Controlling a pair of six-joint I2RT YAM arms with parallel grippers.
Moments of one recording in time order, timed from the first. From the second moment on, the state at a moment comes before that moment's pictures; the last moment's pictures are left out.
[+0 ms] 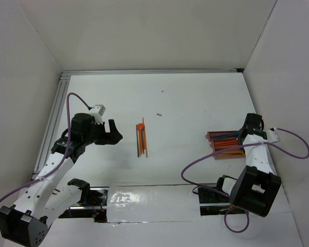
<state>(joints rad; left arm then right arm) -0.28 0.85 0.73 -0.54 0.23 -0.35 -0.41 1.13 0.70 -0.67 0.43 0.92</state>
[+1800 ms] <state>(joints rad) -0.28 0.84 0.73 -0.56 0.19 -0.37 0.90 1.83 1.25 -0.46 0.29 0.72</state>
